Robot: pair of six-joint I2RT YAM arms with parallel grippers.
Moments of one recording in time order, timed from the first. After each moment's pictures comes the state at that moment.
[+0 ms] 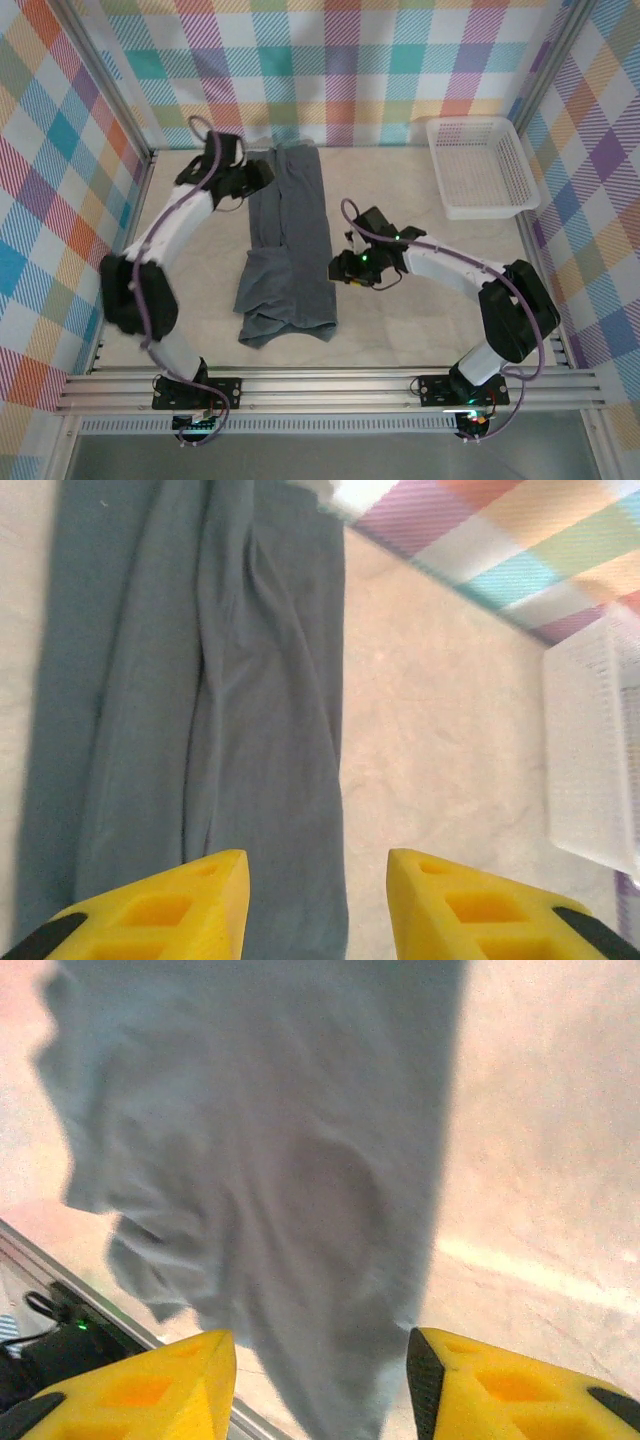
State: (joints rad) left arm -0.21 1.62 1.44 -0.54 0.22 -0.64; right arm 0.68 1.58 1.00 -0.55 -0.44 0.70
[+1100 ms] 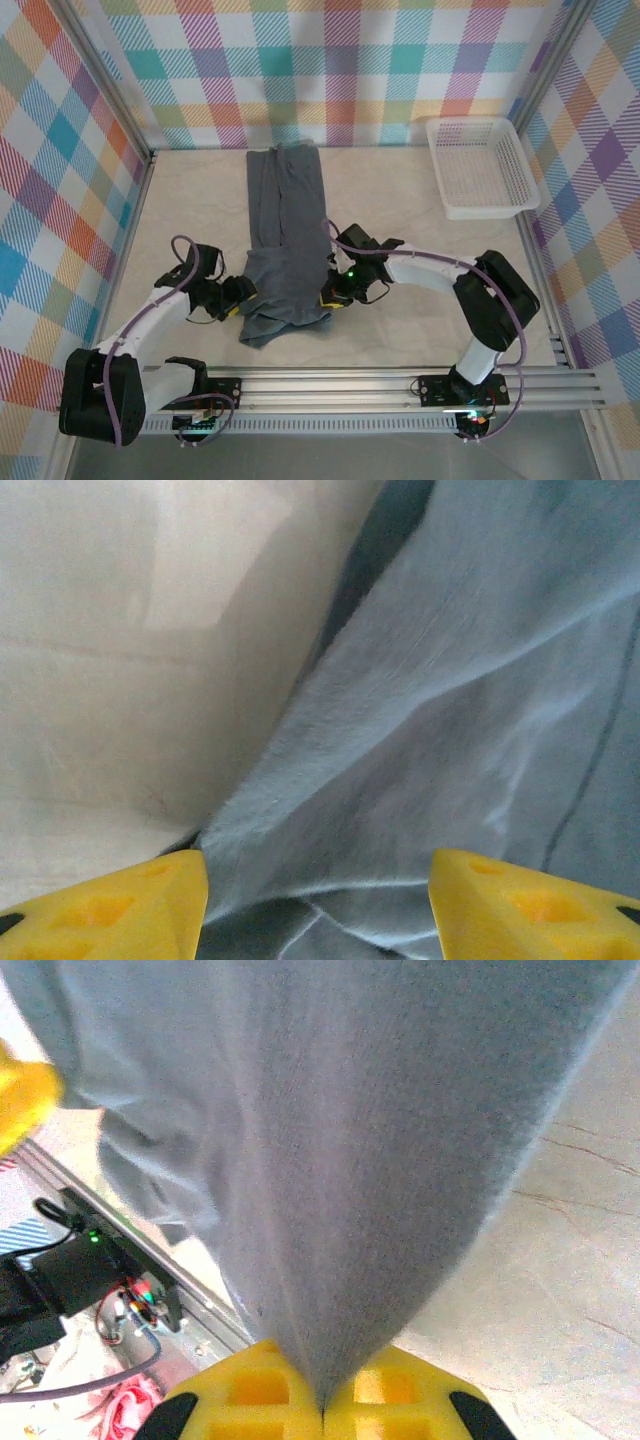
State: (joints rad) left arm -0.17 1.11 0.54 -0.63 0.36 -0.78; right arm 0.77 1.68 1.00 -0.48 -0.61 0.74
